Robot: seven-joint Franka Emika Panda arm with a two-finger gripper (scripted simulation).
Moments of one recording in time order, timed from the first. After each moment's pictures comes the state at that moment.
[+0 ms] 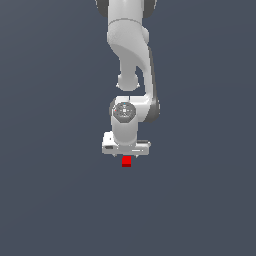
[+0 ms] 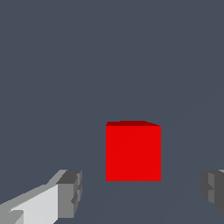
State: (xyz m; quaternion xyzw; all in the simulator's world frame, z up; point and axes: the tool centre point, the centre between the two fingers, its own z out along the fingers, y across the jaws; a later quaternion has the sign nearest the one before) arm 0.025 -0.010 0.054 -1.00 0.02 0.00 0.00
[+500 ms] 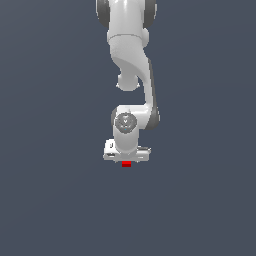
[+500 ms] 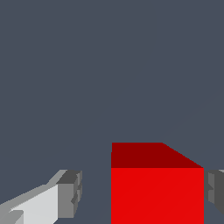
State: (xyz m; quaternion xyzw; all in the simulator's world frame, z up) arm 0.039 -0.006 0.021 -1.00 0.01 0.00 0.00
